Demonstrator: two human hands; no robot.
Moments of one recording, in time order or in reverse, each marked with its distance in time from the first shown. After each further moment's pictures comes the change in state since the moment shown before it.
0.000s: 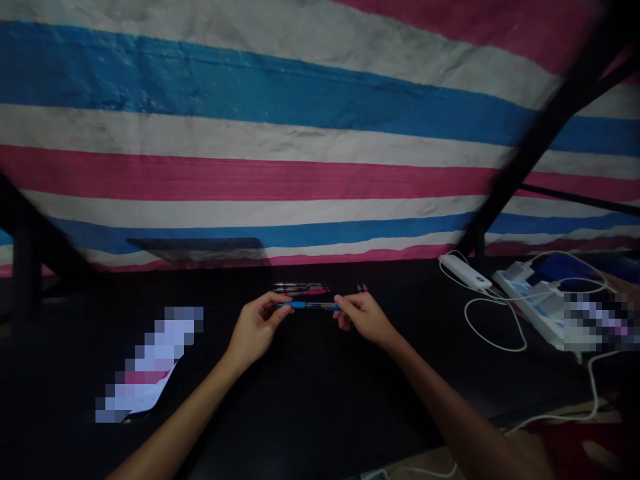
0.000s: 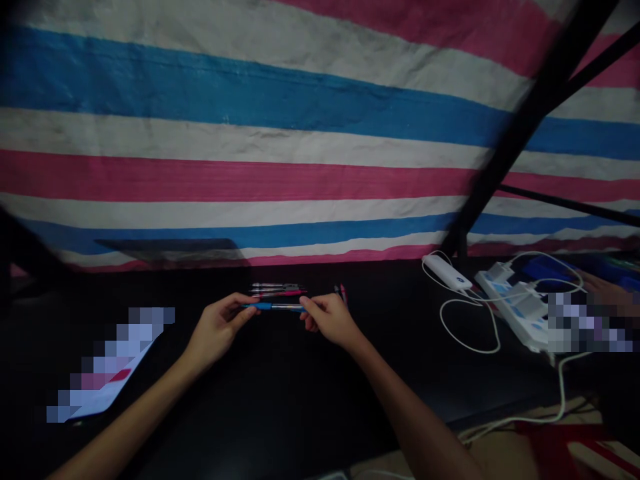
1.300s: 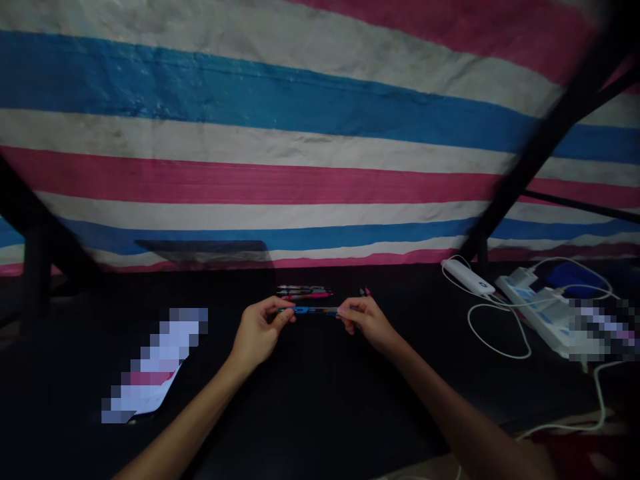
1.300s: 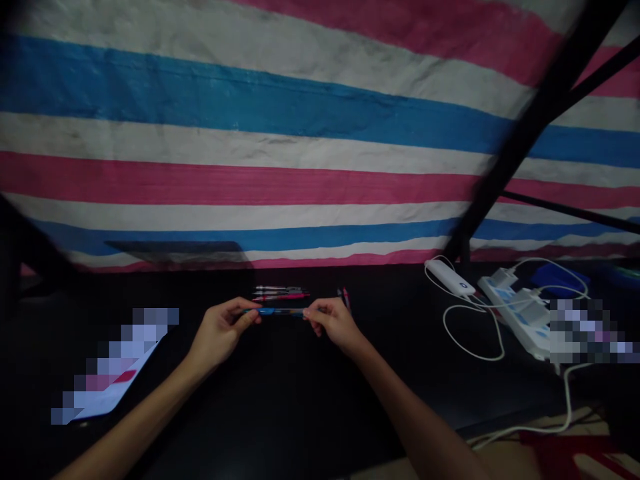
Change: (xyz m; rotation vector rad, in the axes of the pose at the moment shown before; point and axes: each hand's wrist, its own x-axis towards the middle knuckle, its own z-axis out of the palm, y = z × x) left_hand -0.003 0.007 -0.001 0.012 0.023 0.012; right_hand 0.000 0.001 0.002 0.291 -0.013 0.041
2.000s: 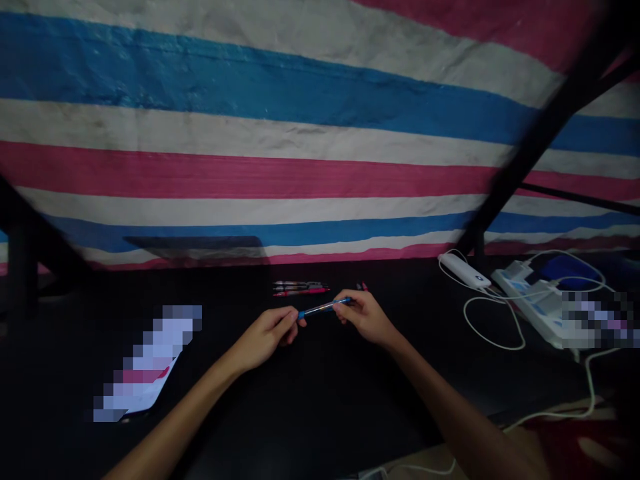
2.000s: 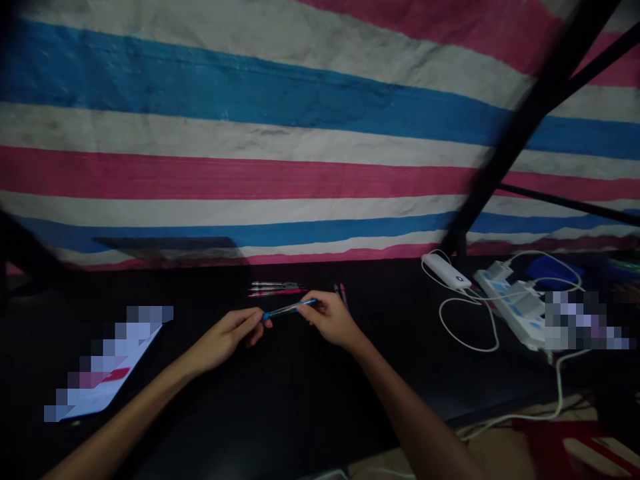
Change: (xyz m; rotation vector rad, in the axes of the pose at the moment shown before) left_hand -0.004 0.014 0.000 0.061 -0.463 -0.127; right_hand -0.004 -0.009 -0.003 -0.296 -0.051 -0.207
